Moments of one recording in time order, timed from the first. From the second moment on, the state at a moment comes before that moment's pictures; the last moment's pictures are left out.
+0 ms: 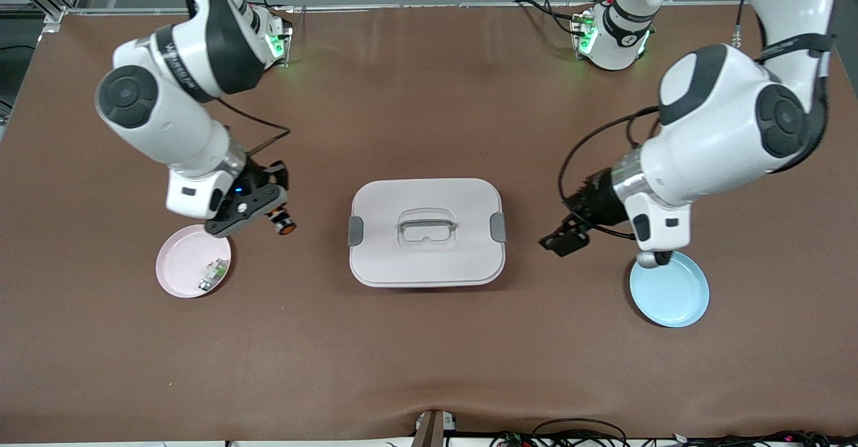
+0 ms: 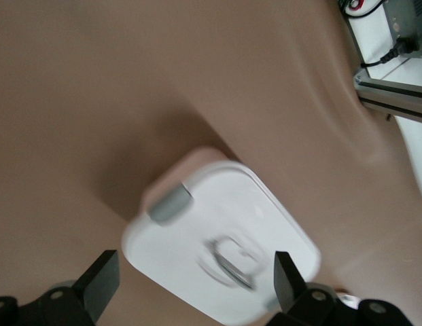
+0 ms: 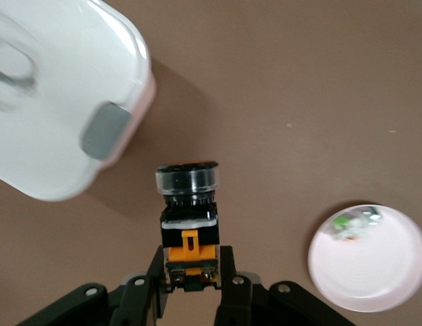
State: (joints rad) left arm 0.07 0.44 -0.51 -1.34 -0.08 1.85 -1.16; right arm 0.35 0.20 -0.05 -1.70 0.05 1.92 -0.35
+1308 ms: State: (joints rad) left arm 0.26 0.20 -0.46 -1.35 0.20 1.49 -0.35; right arm -0.09 0.20 -0.06 -1.95 -0.03 2.28 -1.34
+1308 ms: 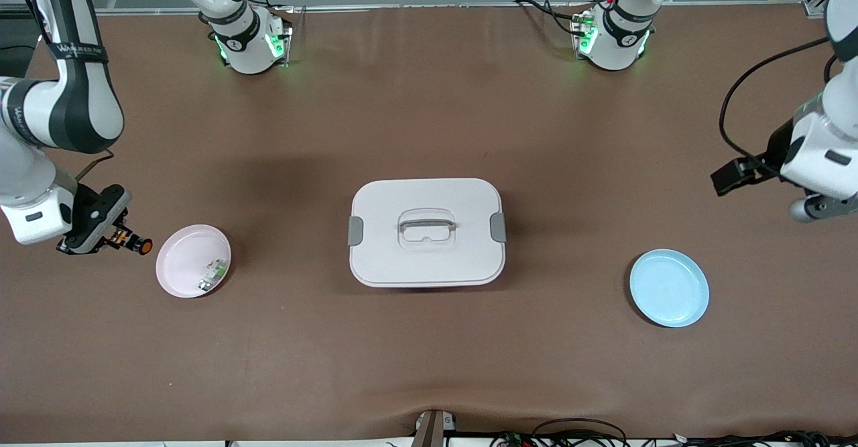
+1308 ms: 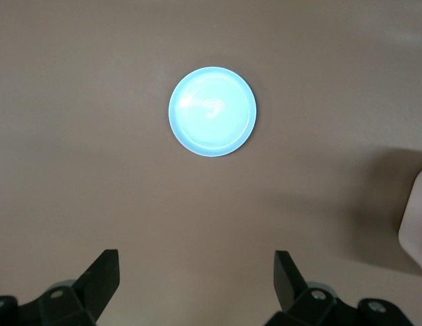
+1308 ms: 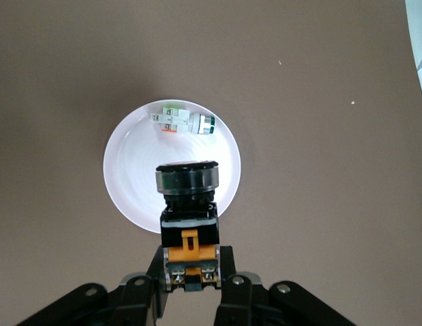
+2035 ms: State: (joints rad) left arm -0.04 -0.03 -0.09 -1.52 0.07 1.49 -0.24; right arm -0.11 0.34 -0.05 -1.99 0.00 2.38 -1.35
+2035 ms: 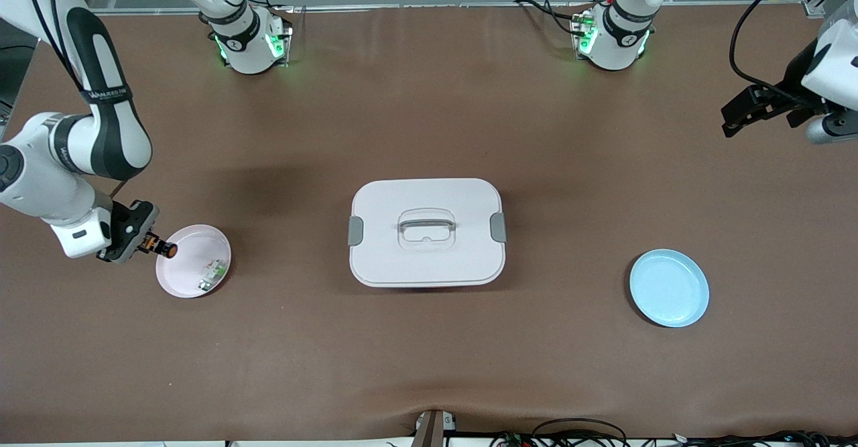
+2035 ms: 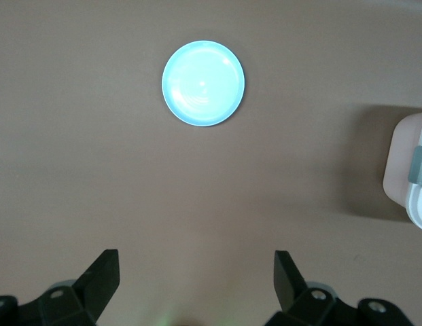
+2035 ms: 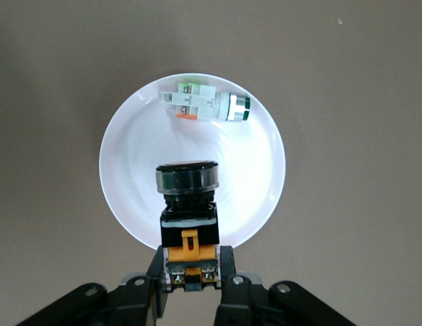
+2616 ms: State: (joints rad) left arm -0.06 -0.04 -0.06 -1.54 0.07 1.49 -0.24; right arm -0.11 0.44 -0.05 -1.99 0.08 2.46 -1.36
